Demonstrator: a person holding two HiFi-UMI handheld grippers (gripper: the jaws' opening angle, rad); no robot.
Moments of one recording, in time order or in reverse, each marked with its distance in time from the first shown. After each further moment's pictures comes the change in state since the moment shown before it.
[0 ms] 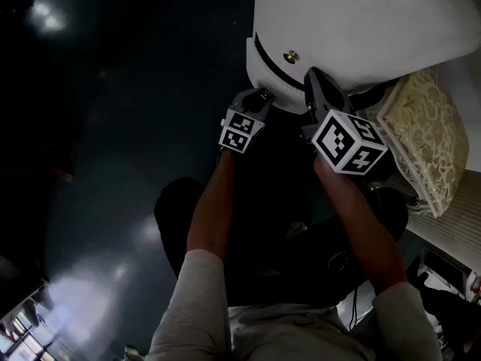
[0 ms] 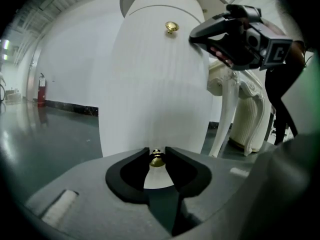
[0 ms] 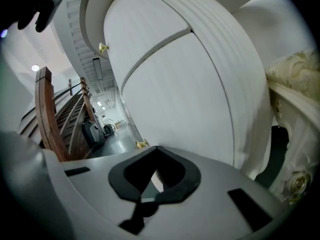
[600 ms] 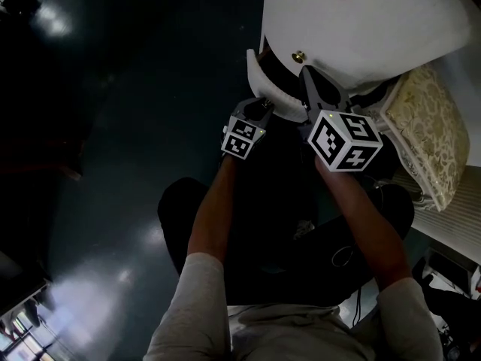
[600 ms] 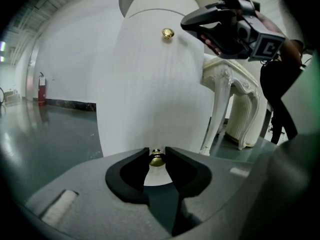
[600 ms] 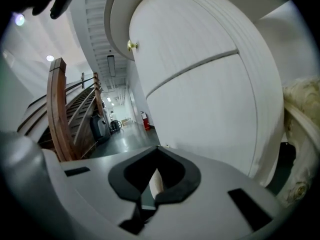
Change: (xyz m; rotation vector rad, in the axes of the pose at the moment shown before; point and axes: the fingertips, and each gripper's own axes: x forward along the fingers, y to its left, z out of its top) left arm -0.036 -0.003 -0.017 0.009 0.069 -0.007; right arm -0.003 0.045 0.005 -0.138 -0.021 0.063
